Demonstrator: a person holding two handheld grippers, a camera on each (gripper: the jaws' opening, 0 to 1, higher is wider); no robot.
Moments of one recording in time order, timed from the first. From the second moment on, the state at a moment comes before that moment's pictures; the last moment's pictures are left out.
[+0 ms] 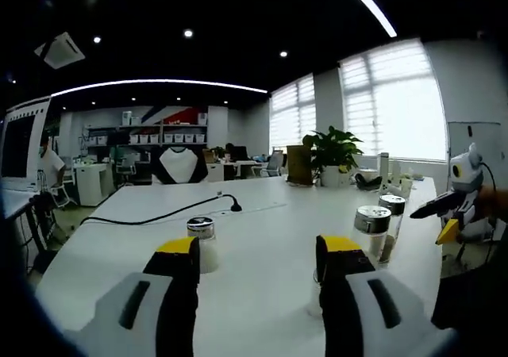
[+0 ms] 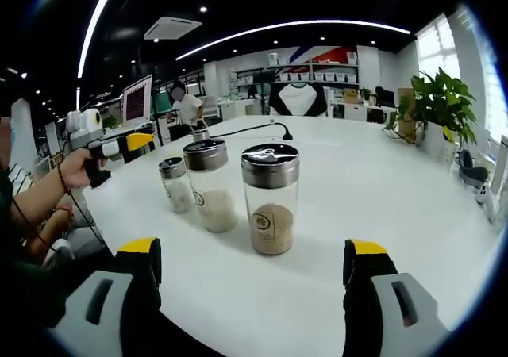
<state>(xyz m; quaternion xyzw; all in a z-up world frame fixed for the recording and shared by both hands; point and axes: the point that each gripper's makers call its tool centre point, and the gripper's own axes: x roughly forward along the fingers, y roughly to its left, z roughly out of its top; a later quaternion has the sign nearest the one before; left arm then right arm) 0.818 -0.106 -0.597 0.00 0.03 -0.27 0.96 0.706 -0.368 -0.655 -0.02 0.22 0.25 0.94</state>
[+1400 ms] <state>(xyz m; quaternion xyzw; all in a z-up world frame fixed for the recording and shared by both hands) 0.964 -0.100 -0.675 0.01 0.12 -0.24 0.96 0.702 -0.379 -0.654 -0.02 0.23 0.24 0.94</state>
